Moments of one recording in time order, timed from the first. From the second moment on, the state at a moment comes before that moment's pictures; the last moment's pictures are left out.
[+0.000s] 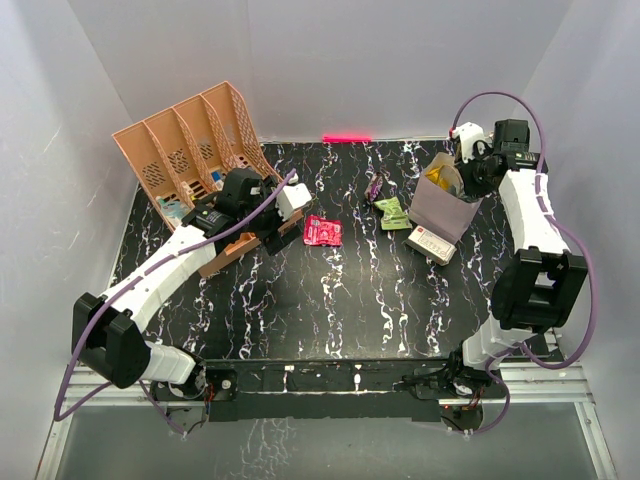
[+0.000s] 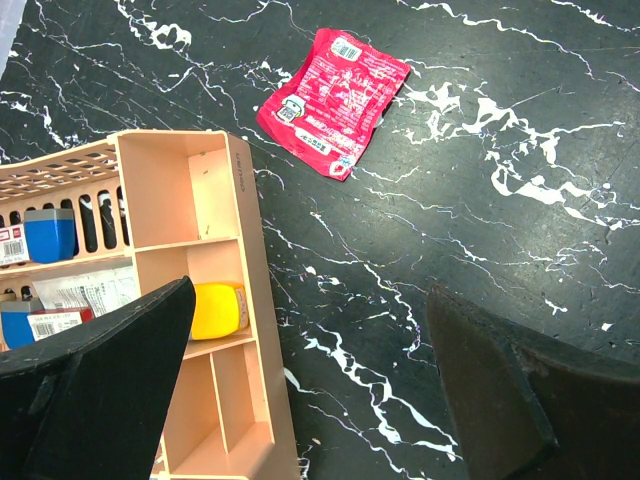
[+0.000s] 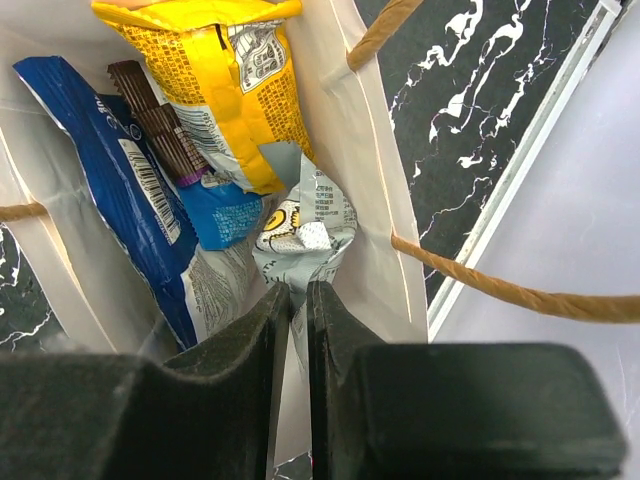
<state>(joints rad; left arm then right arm) -0.52 1.37 1.16 -0.52 0.25 0.58 -0.18 1.65 1.54 -0.79 -0.23 -0.64</state>
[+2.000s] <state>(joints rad) -0.42 1.45 1.08 -0.37 0.35 0.47 0.17 1.45 1.71 -0.82 -0.56 -0.35</state>
